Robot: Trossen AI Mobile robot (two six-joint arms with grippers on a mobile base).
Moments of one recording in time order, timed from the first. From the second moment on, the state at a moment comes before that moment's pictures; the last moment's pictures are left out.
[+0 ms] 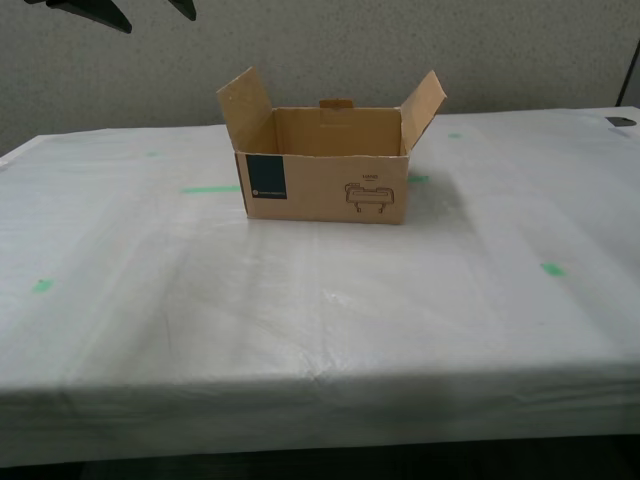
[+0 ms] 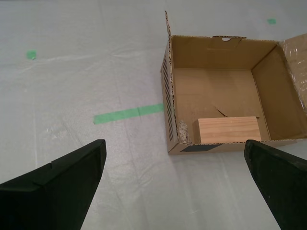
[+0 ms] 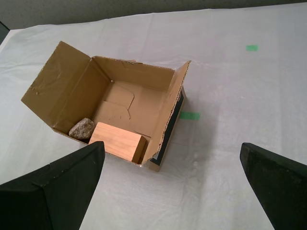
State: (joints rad) arm 0 0.29 1.33 1.25 -0.64 -0.15 0.23; arm 1 -0.33 1.41 1.19 -0.55 0.03 -0.16
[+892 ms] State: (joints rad) arm 0 0.29 1.33 1.25 -0.64 -0.15 0.23; arm 1 -0.33 1.41 1.19 -0.55 0.03 -0.16
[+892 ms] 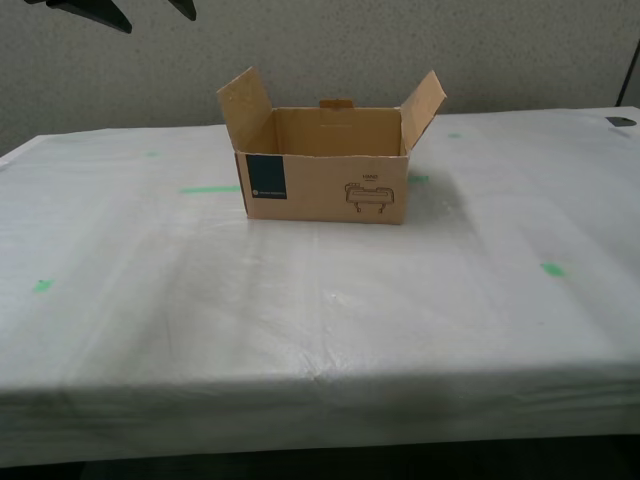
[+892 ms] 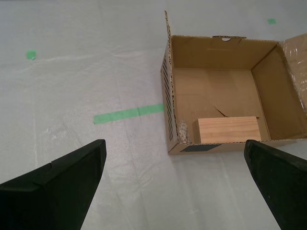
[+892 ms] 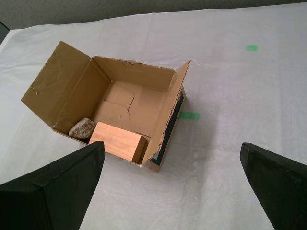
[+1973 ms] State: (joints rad) arm 0 0.29 1.33 1.25 -0.64 -0.15 0.23; arm 1 -0.33 1.41 1.19 -0.55 0.03 -0.16
